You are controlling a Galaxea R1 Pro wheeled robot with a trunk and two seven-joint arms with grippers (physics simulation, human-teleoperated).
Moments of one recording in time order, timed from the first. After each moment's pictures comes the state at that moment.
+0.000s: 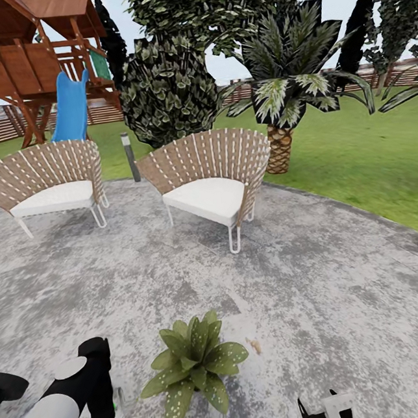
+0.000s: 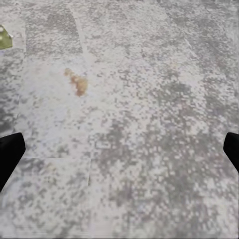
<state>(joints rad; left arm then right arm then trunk) -0.67 0.18 -0.06 -0.59 -1.39 0.46 -1.39 -0.38 -0.02 0.25 -0.07 -0.08 -0.72 -0.08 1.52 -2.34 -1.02</state>
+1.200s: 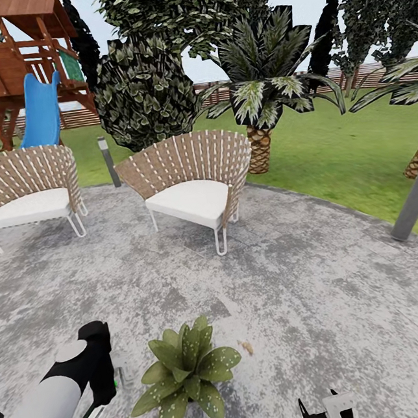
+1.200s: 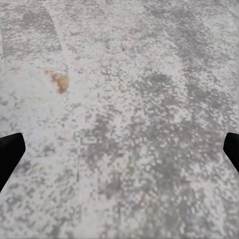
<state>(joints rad) -0.74 0.19 -0.06 -0.60 -1.40 0.45 -1.39 -0.38 -0.02 0.25 -0.07 -0.08 -0.72 -0.08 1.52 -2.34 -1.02</state>
